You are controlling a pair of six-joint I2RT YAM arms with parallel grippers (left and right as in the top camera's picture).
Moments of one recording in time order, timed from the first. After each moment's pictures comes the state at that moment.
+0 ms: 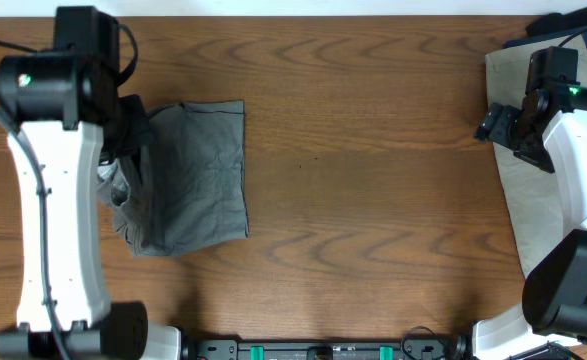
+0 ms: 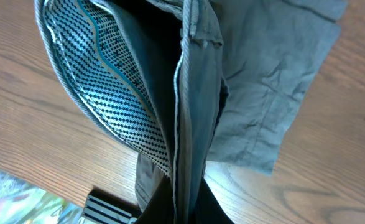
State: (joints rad) left arm 0.01 1.65 2.00 -1.69 -0.21 -0.32; right arm -0.18 1.74 1.45 -1.01 0.16 0.36
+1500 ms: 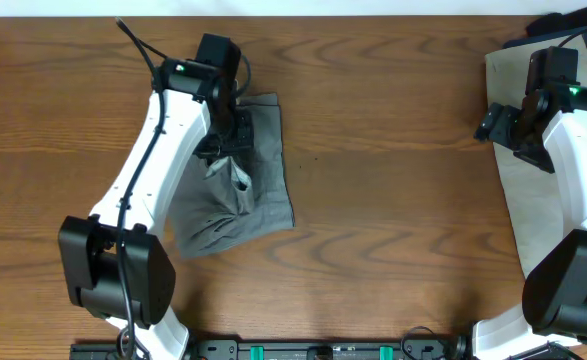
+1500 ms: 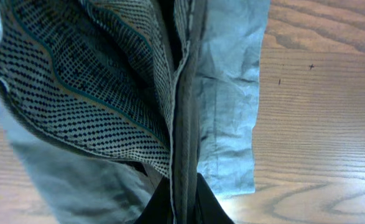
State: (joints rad) left arm -0.26 1.83 1.61 -1.22 0.08 -0.32; right arm -0.18 1.74 1.45 -1.01 0.16 0.36
